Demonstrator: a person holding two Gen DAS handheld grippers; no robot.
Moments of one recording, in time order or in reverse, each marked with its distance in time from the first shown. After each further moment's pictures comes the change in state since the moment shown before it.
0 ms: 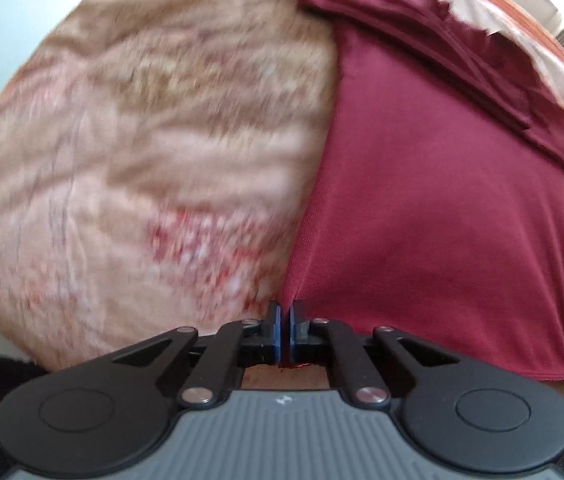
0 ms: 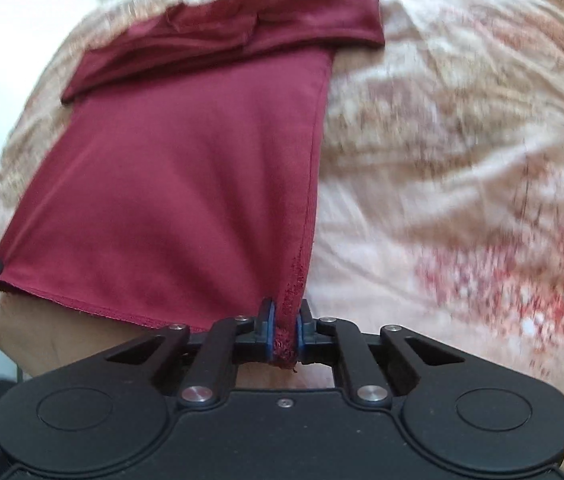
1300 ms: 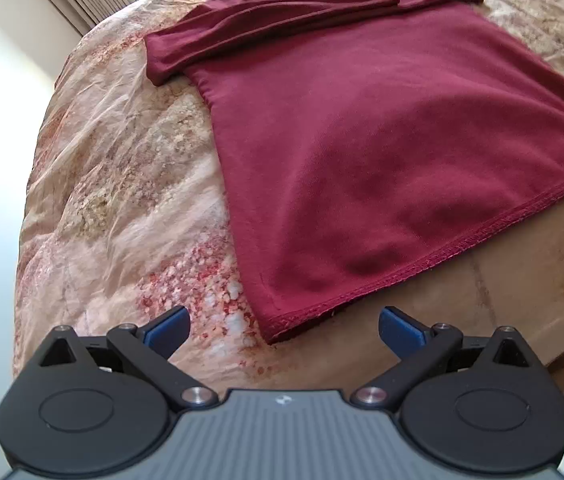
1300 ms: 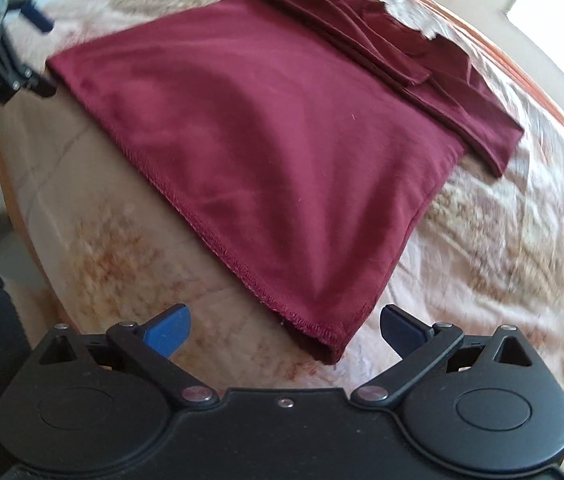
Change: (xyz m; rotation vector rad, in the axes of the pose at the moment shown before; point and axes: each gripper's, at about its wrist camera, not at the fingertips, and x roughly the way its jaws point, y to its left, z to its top) left arm 0.008 -0.071 -0.066 0.666 -0.170 0.255; right arm 0.006 0.070 -0.056 -0.773 -0.074 -0.145
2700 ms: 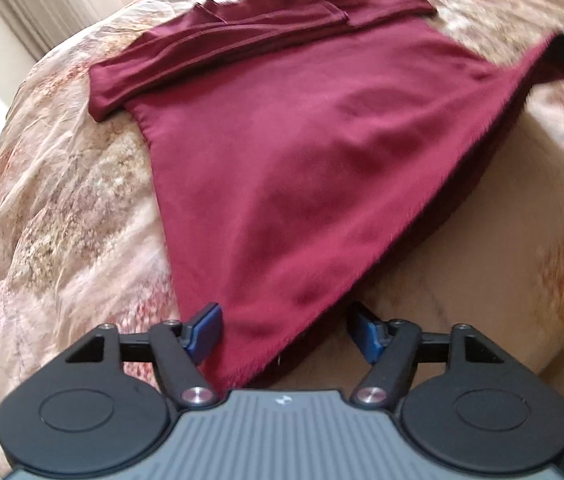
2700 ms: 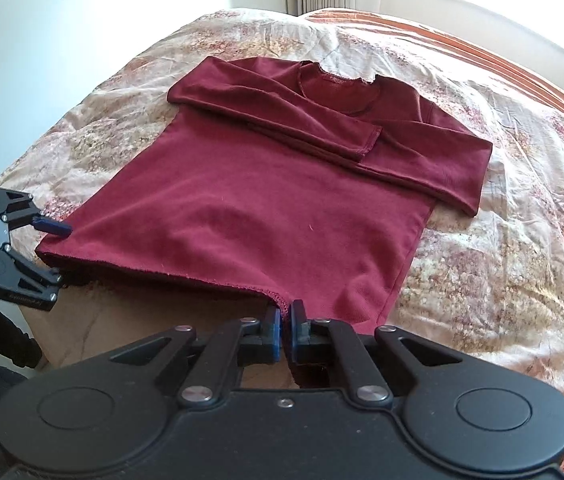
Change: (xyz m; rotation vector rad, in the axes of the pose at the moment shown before) left arm 0.016 -0.010 0.015 0.088 -0.074 -0.129; right arm -0.042 -0.073 0.066 0.343 -0.138 0.120
